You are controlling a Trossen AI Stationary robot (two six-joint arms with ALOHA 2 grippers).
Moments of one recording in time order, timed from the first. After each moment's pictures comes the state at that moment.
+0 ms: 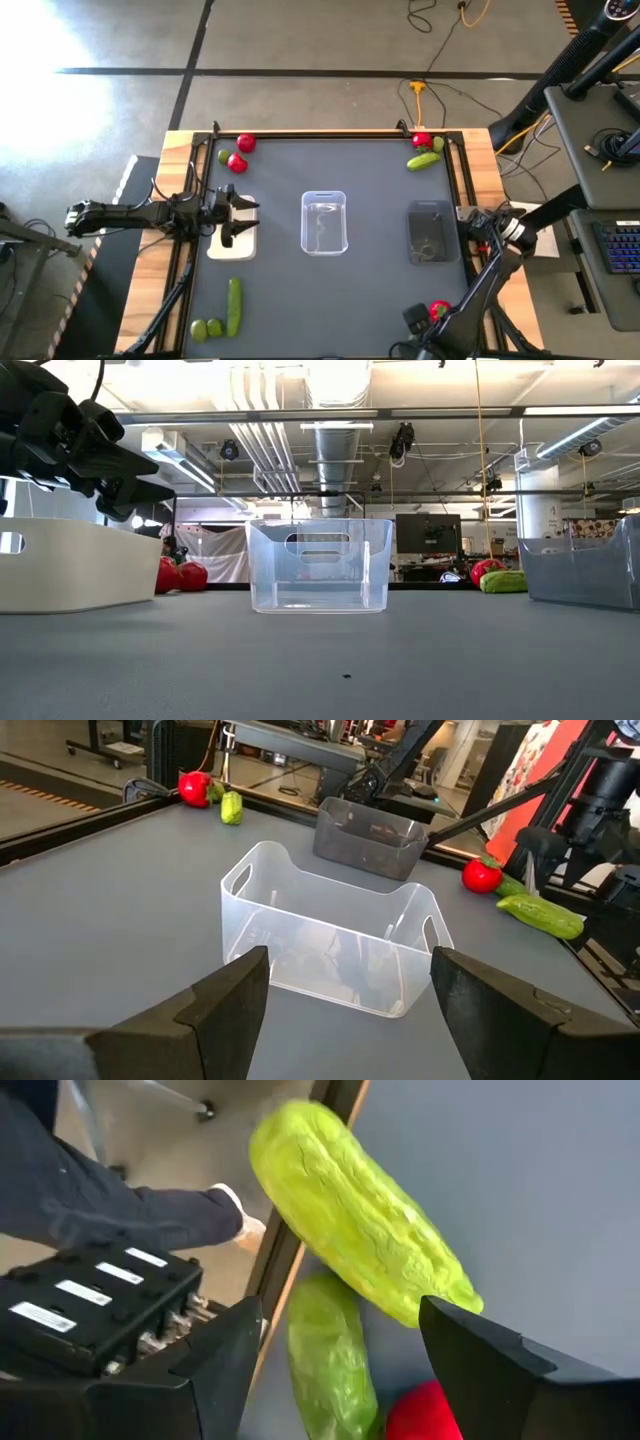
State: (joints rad) left arm 0.02 0.19 0.02 0.03 -0.06 -0.27; right arm 0.94 1.97 1.57 -1.04 -0.18 0.58
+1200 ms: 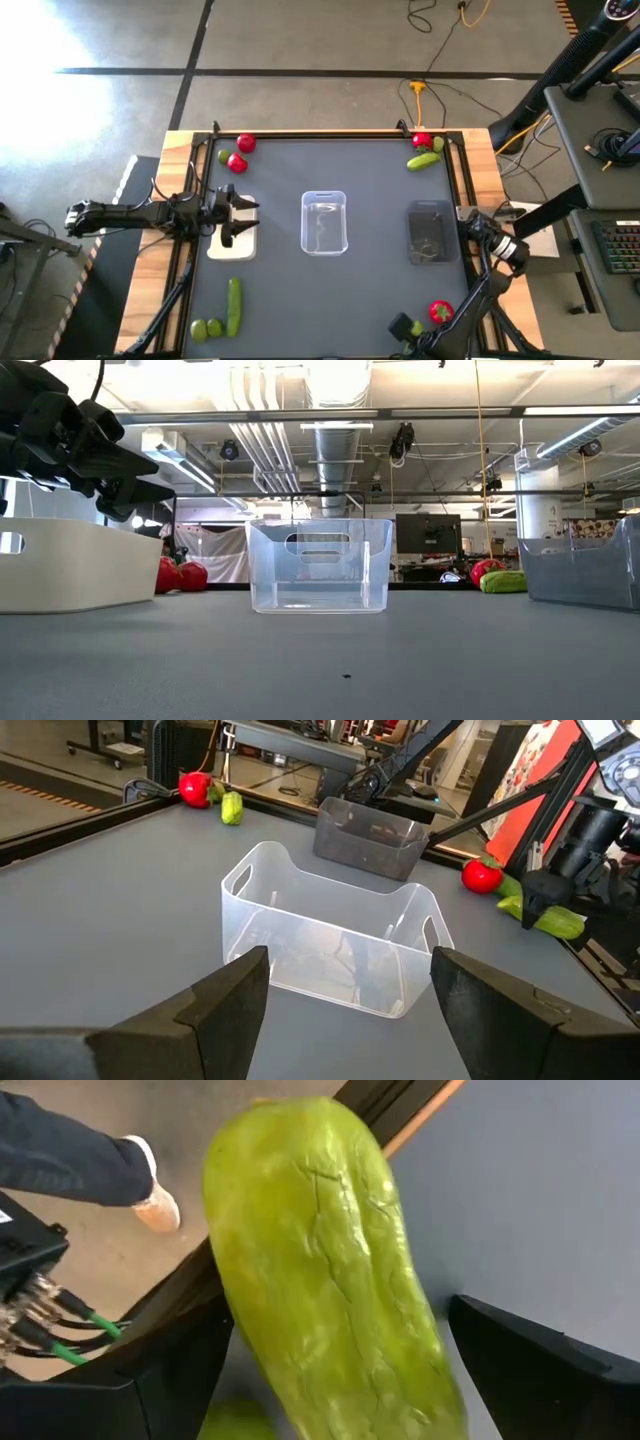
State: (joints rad) left arm 0.02 0.19 0.02 0.03 -0.06 -0.27; right arm 0.98 2.11 1.52 -0.90 -0.02 0.21
